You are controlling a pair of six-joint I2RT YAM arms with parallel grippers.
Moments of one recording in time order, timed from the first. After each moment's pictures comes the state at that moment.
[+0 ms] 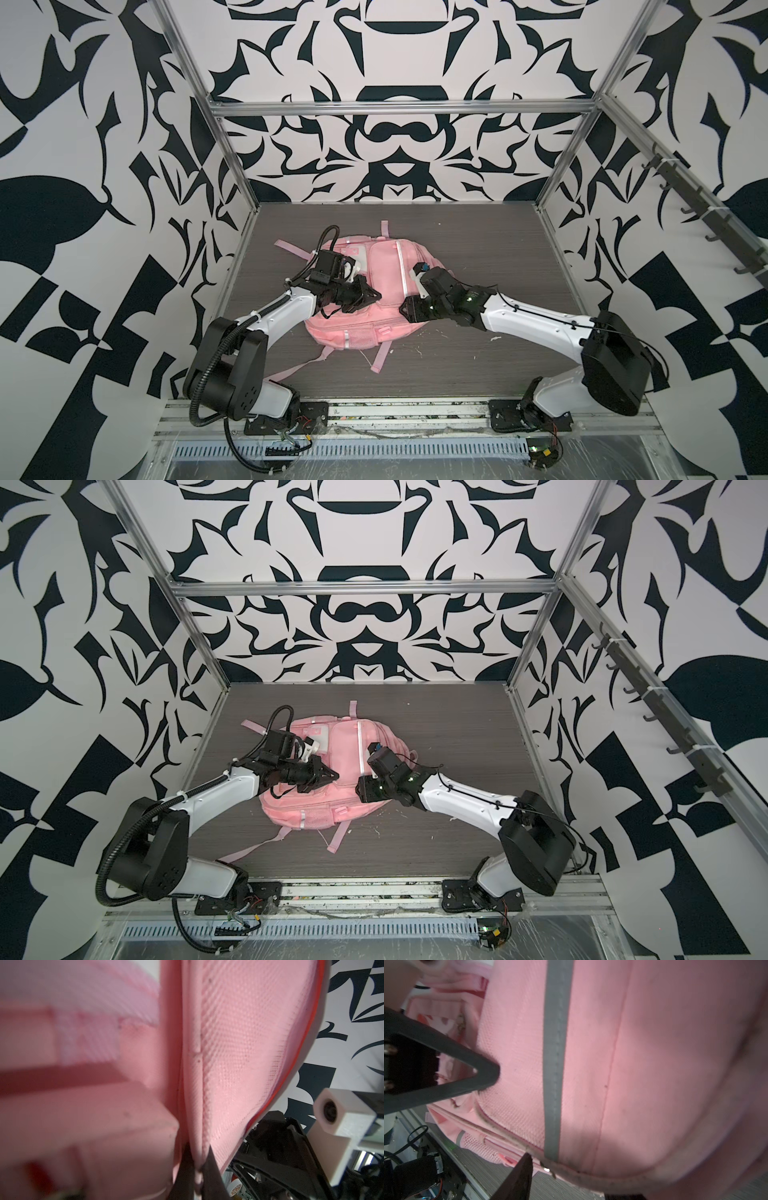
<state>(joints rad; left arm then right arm) -0.41 1.44 0.78 -0.21 0.74 -0.83 0.83 1.43 0.89 -0.30 -0.11 0.63</state>
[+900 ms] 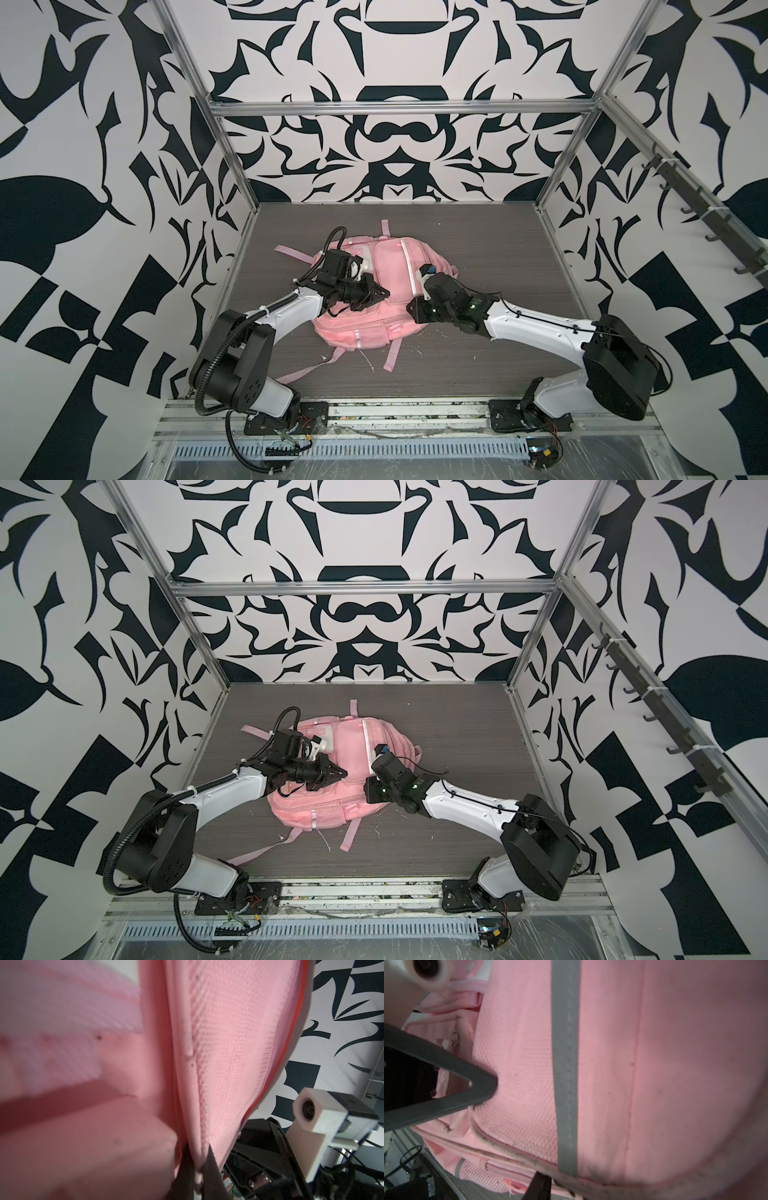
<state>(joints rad) -0.45 1.48 0.78 -0.07 0.75 -0.92 0.82 1.44 0.83 -0.21 -0.04 0.69</state>
